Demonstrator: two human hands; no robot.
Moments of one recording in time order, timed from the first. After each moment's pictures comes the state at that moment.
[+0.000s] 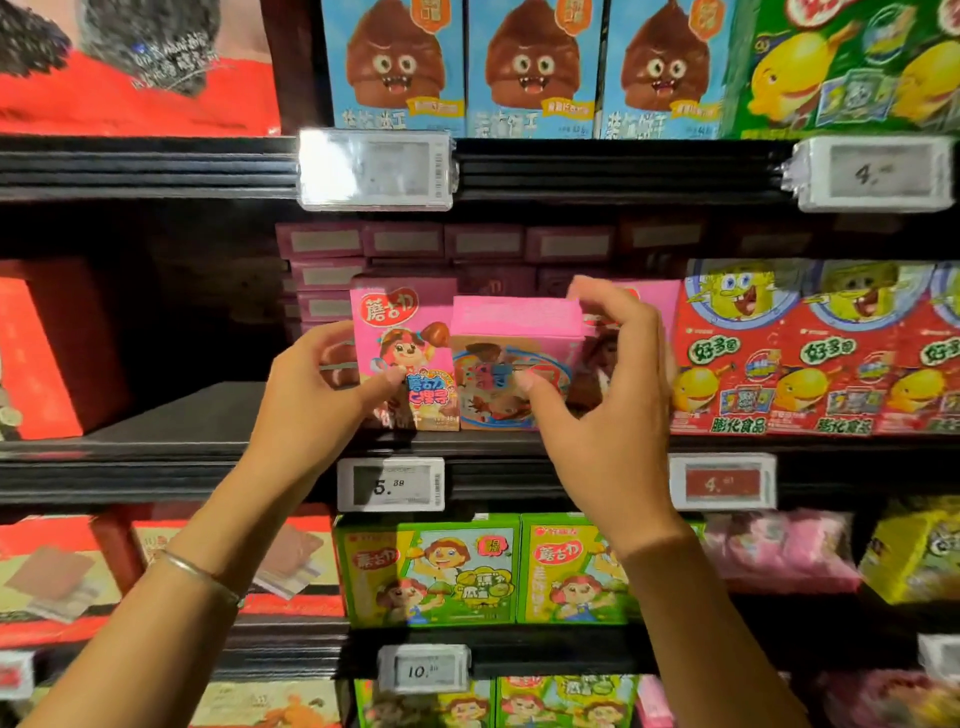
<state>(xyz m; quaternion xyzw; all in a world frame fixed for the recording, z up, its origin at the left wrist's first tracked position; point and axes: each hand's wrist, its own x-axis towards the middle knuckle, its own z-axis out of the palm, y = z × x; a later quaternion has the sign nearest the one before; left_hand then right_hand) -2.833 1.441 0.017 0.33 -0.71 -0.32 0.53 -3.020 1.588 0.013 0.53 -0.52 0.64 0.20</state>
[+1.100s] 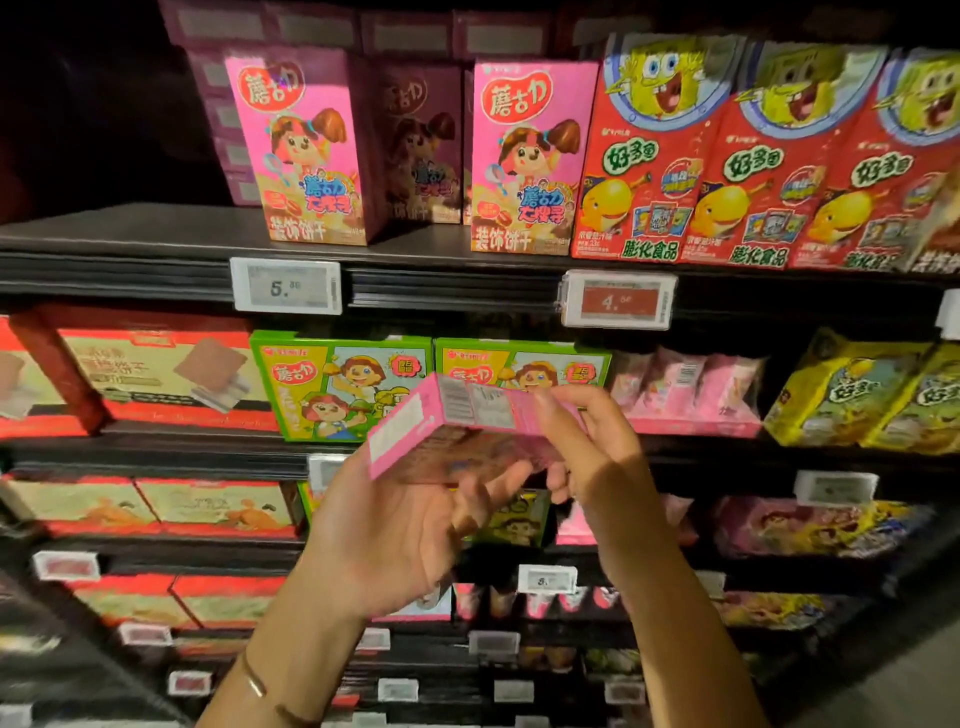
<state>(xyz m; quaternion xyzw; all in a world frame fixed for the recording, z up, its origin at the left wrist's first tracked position) -2.882 1.623 -0.137 0.00 -0.19 -0.98 0.08 -3.055 1.714 -0.120 0.40 -0.58 0.65 -0.29</state>
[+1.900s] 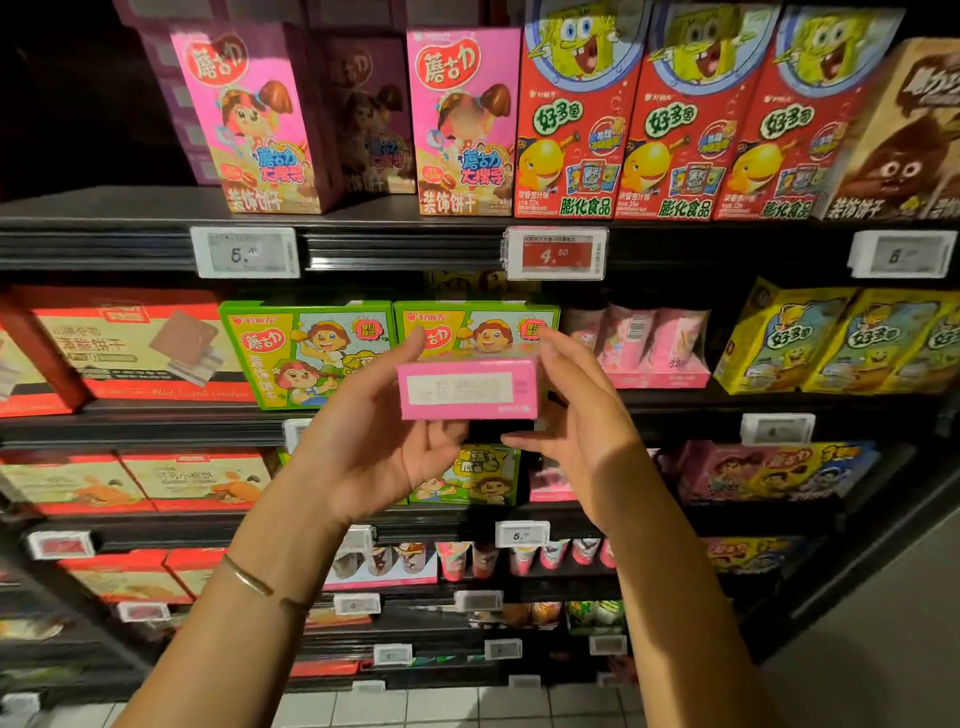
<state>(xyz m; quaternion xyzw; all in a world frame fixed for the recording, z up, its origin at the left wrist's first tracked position) -2.903 1.642 -0.104 0.14 -0.39 -0.89 0.18 -3.075 1.743 -0.116 0.33 -0.51 0.68 -0.41</state>
